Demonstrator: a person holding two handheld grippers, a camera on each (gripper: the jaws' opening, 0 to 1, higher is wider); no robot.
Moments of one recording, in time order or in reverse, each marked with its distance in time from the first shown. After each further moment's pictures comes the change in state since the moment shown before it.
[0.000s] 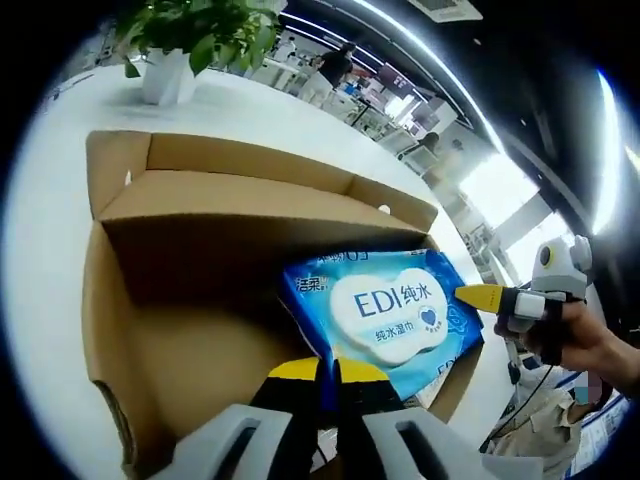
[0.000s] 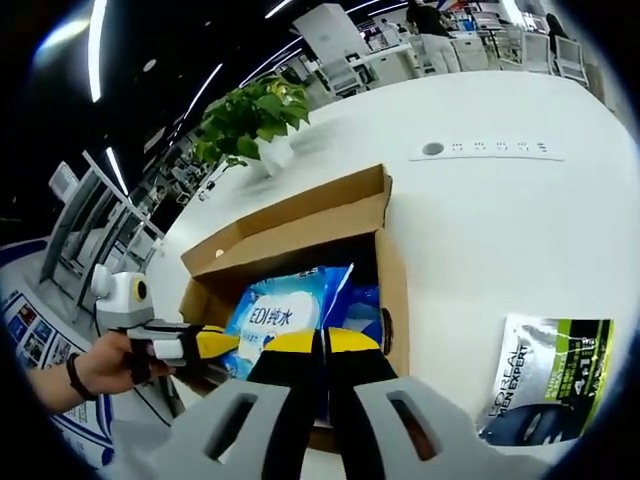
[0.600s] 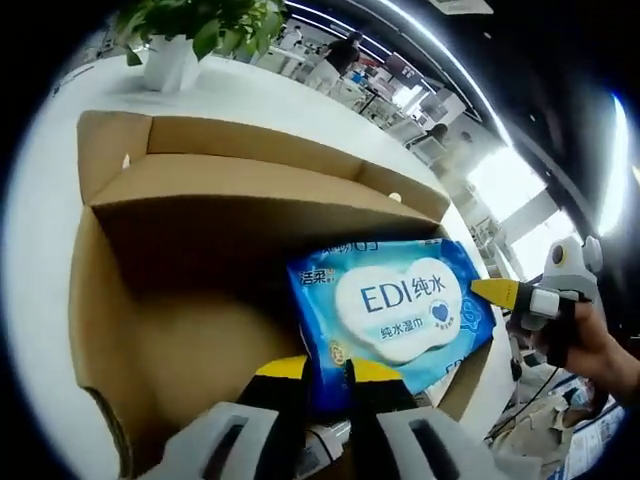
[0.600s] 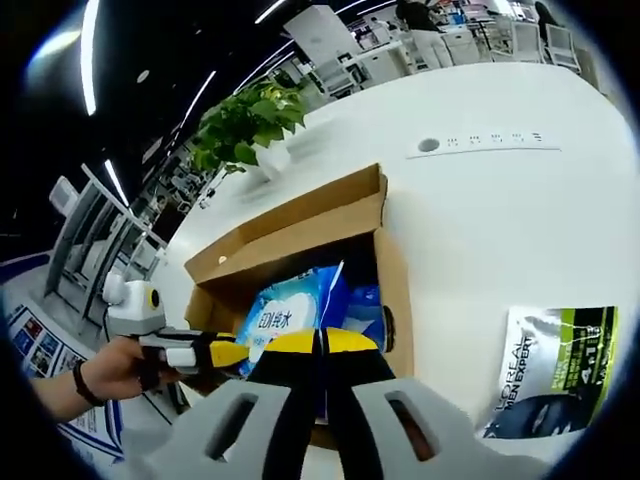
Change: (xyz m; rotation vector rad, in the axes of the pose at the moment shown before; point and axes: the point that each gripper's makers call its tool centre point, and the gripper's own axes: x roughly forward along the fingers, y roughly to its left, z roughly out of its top) left arm 0.009 0.007 -0.008 -0.019 0.069 0.027; right arm -0.003 0.003 0.000 0.027 -0.014 0.015
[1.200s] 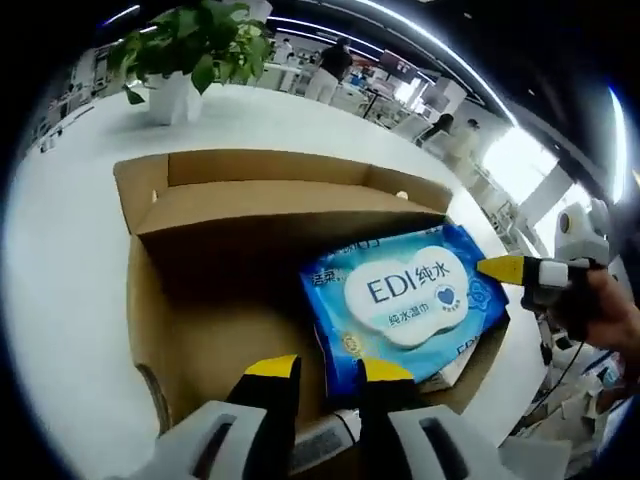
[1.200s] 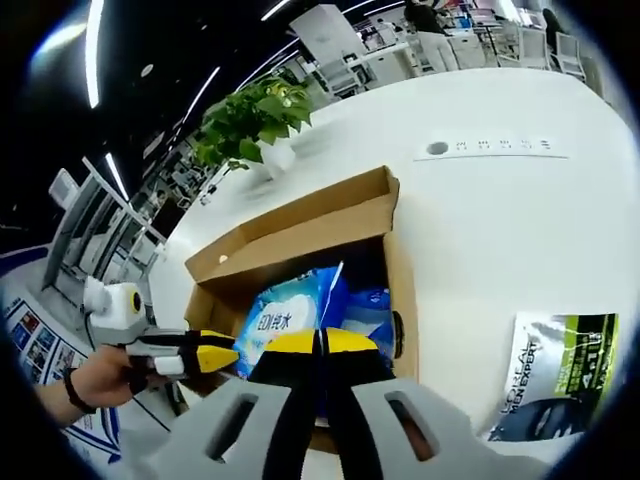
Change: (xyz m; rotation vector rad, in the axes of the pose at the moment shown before) left arm -0.015 0.012 -0.001 0.079 -0.016 0.098; right arm 0.000 0.005 0.000 0.000 0.005 -0.013
